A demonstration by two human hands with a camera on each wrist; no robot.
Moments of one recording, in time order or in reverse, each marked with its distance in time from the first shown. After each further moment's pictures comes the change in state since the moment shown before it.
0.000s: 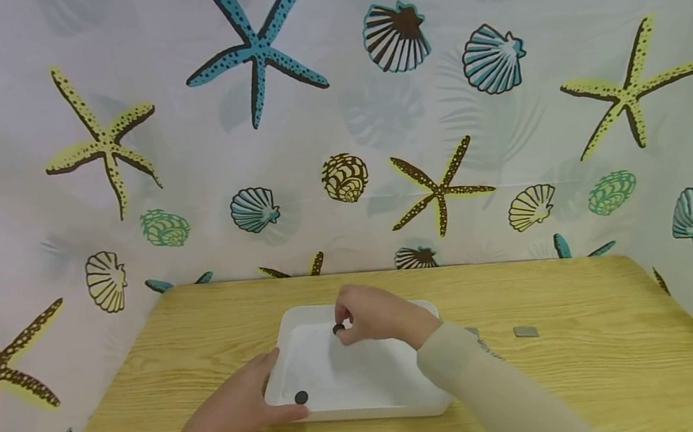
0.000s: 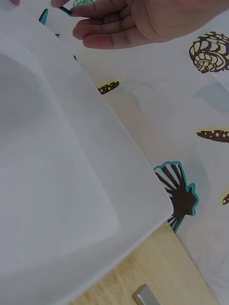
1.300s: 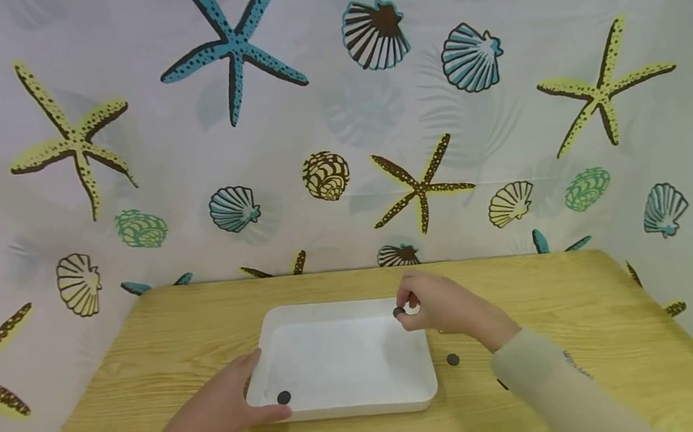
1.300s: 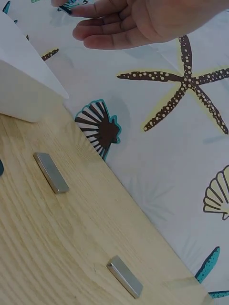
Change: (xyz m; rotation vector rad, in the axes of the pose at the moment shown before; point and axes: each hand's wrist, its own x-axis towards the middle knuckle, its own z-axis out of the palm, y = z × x) left_hand 0.002 0.002 0.001 0.033 -0.012 0.044; right_hand -0.097 0.062 -0.032 0.031 0.157 0.147
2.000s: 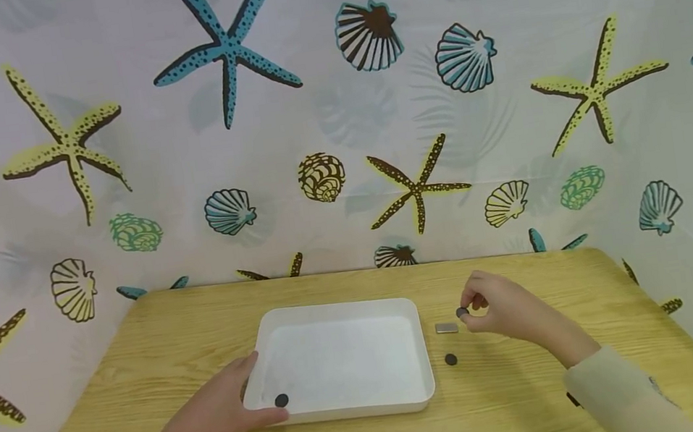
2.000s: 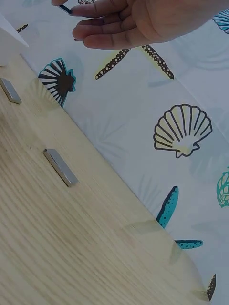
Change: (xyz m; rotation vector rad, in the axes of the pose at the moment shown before) left_hand 0.001 -0.002 0.001 0.008 0.006 0.003; right_hand -0.068 0.065 -0.021 0.009 0.130 0.031
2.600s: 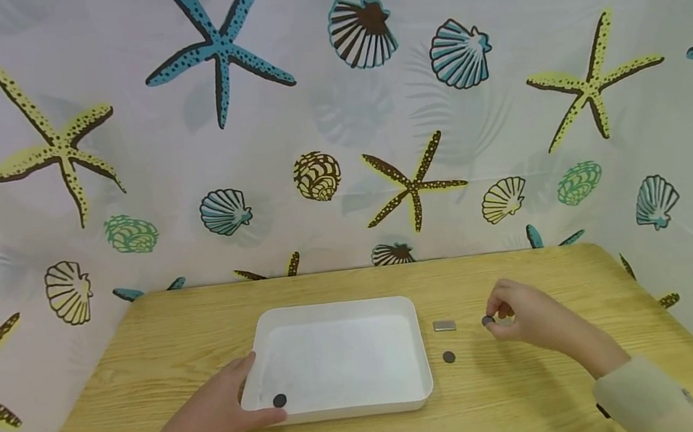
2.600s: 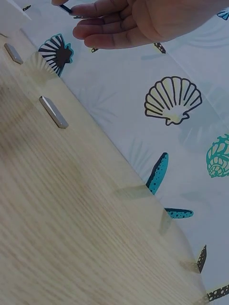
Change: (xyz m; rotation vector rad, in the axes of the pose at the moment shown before) left_hand 0.000 0.003 -0.001 0.011 -0.010 0.007; right_hand -0.034 0.024 -0.006 0.012 -0.018 0.060
